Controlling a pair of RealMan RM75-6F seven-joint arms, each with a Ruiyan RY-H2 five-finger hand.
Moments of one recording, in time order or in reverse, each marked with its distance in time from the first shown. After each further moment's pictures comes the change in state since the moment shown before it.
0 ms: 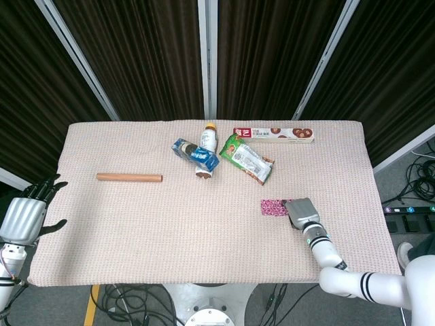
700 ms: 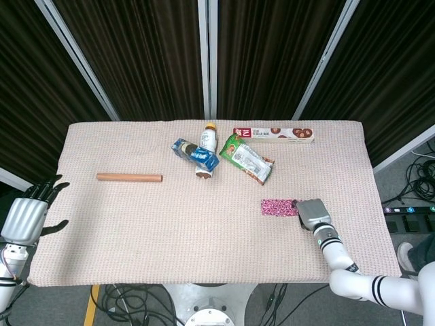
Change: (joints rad) left arm -0.003 -0.002 0.001 -0.007 0.003 -0.003 0.009; right arm -0.041 0.057 -0.004 -0.020 -0.047 0.003 0.061
